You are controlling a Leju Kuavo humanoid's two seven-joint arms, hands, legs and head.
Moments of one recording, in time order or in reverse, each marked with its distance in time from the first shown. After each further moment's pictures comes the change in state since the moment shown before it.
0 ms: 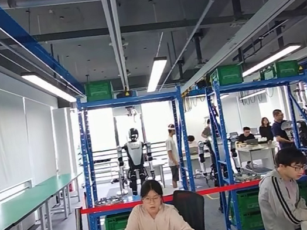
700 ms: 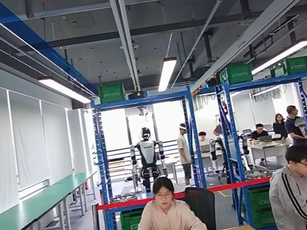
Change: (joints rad) left arm 0.003 0.003 0.027 0.000 0.005 0.003 -0.005; right arm 0.066 0.018 -0.104 0.118 -0.001 -0.029 0.000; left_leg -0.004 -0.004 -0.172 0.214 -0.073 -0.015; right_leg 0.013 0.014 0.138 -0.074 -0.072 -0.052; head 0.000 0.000
